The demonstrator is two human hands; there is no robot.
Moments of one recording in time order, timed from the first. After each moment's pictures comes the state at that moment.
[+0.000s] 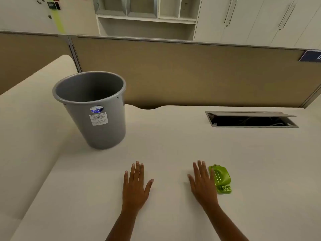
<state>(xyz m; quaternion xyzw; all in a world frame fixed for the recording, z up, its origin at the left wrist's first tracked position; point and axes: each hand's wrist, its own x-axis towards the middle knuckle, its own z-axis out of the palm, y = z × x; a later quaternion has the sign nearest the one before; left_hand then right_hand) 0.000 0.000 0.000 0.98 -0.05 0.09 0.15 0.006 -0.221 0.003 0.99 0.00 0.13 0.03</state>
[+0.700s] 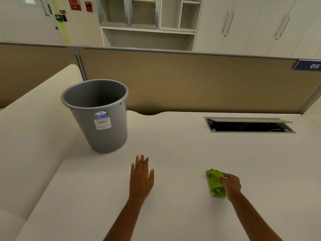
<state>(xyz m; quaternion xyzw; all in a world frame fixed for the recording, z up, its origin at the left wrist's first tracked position) 0.019 -0.015 0.030 0.98 -0.01 0.04 0.18 0.026 -0.300 0.024 0.76 -0.40 0.03 -0.51</state>
